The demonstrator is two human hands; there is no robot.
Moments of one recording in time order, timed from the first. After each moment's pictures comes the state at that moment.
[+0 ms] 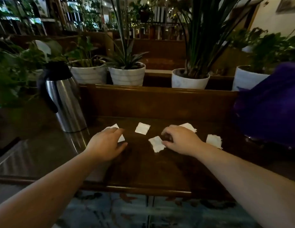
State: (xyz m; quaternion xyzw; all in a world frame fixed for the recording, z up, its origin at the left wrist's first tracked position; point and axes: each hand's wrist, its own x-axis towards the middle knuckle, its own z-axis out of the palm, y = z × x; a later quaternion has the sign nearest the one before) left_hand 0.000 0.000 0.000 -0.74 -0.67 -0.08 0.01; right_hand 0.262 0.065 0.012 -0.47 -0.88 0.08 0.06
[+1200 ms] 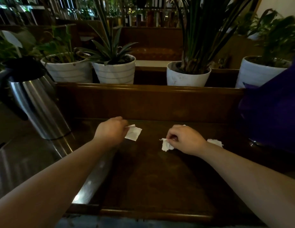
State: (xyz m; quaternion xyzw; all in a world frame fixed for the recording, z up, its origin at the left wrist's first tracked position) left_hand 0.037 0.112 -0.008 -0.73 -0.67 -0.12 0.03; right_hand 0.305 0.140 -0.014 -0.46 -0.87 0.13 0.09
